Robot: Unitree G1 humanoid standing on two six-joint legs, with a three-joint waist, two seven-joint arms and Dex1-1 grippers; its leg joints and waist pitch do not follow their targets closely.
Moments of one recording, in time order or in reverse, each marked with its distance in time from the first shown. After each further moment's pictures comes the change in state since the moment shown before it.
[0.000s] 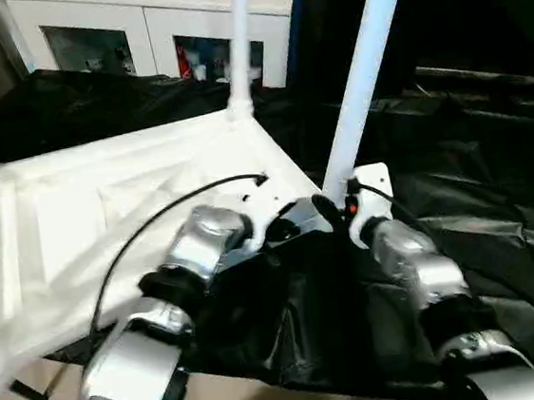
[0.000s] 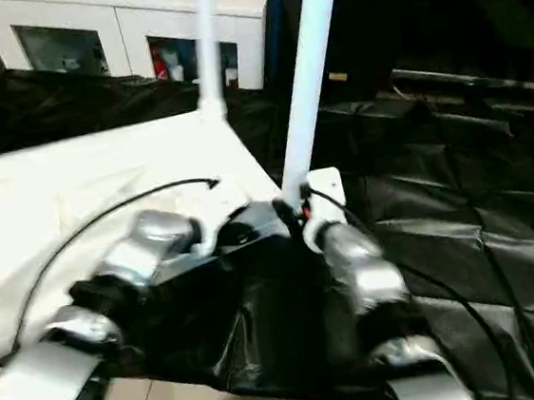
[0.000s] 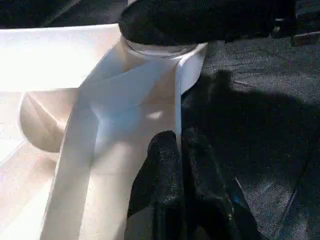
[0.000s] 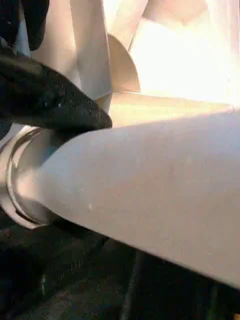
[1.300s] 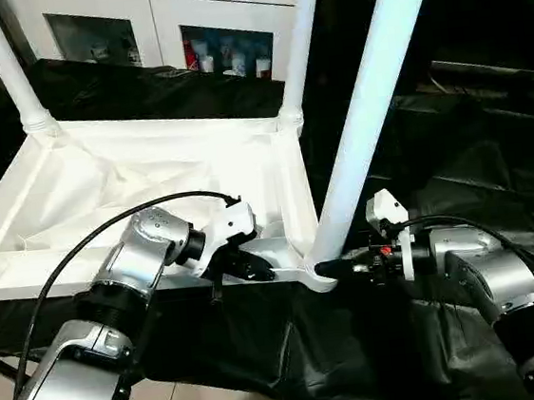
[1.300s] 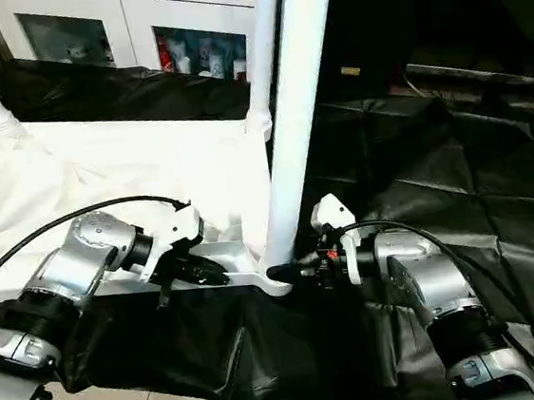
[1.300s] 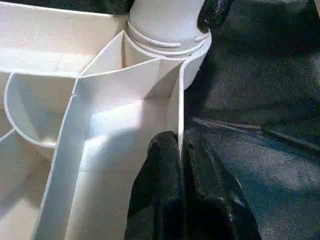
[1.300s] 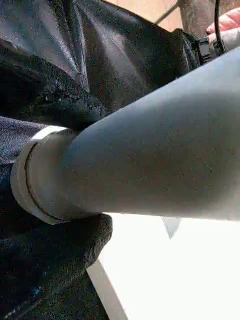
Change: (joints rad) left arm 0.129 0.273 -0.034 -0.237 -0.098 -0.079 -0.616; right arm 0.139 -0.365 0.188 -0.275 0.158 0.122 0.929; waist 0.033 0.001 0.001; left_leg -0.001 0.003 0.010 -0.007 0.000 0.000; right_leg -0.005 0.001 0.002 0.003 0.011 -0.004
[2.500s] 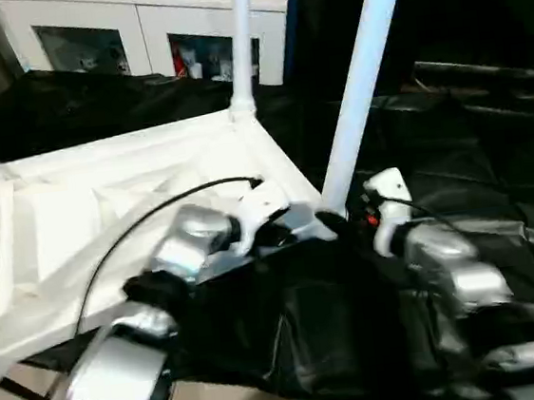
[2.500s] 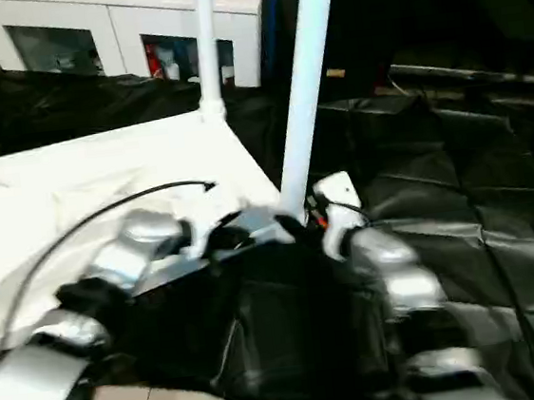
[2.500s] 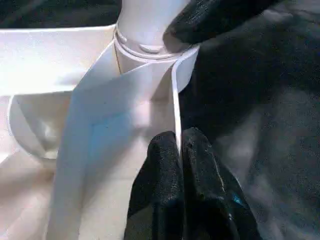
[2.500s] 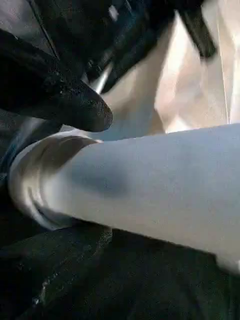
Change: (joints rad) left arm -0.056 -0.133 0.034 0.132 0.043 -0.021 0.260; right arm -0.025 0.100 -0.114 0.120 -0.031 -0.111 -0.284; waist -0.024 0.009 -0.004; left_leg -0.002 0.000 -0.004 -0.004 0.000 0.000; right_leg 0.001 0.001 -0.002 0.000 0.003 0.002
